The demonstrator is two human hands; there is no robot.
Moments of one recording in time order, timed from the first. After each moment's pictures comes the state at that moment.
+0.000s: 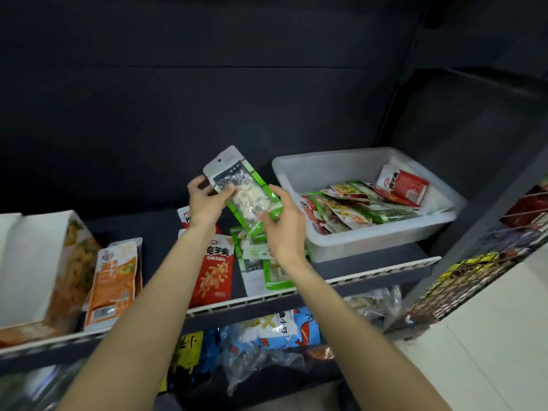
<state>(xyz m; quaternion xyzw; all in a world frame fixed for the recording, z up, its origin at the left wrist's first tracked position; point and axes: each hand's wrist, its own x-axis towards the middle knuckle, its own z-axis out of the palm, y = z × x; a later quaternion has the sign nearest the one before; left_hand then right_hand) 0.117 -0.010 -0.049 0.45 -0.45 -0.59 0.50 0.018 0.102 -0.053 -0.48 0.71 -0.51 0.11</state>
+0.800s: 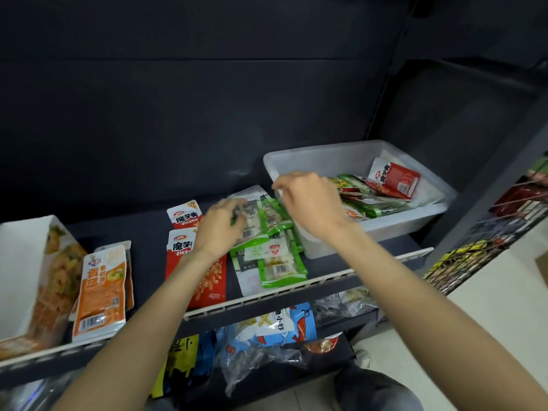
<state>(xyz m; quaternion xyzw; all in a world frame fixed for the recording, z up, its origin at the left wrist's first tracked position) 0.116 0.010 -0.080 0.41 -0.84 -0.21 0.27 -0.035 0.112 0.004 -0.65 0.73 -0.18 -0.12</state>
